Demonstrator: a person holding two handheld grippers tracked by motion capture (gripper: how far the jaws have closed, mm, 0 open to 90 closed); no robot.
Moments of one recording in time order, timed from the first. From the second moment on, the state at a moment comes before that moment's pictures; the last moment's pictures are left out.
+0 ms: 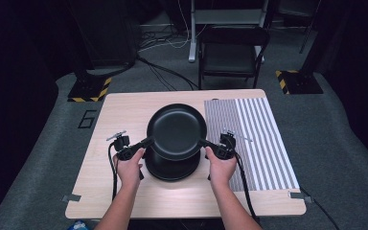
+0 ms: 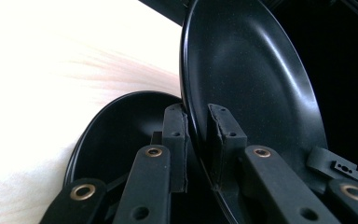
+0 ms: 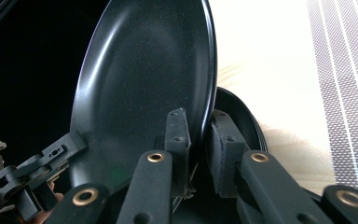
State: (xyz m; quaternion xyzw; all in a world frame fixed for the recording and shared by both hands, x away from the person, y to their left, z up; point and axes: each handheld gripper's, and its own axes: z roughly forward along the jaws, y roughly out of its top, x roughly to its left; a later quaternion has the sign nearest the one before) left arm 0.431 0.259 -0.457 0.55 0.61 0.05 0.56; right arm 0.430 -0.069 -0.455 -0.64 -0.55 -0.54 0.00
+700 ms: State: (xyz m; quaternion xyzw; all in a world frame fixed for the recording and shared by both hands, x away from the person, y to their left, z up) left arm 0.440 0.236 -0.438 0.57 0.59 0.04 0.57; right arm 0.422 -0.093 -0.439 -0.64 -0.53 -0.55 -0.01
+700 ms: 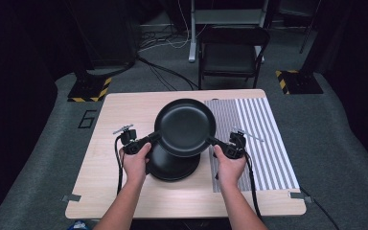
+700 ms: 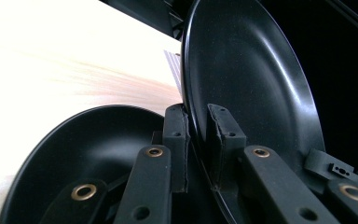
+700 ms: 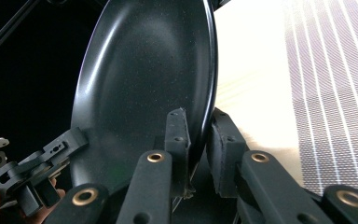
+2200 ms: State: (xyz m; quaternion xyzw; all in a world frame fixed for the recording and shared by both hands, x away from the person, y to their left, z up) left arm 0.460 0.165 -0.428 0.61 0.54 0.00 0.59; right arm 0.388 -0.157 -0.428 -0.67 -0.48 -0.56 -0.06
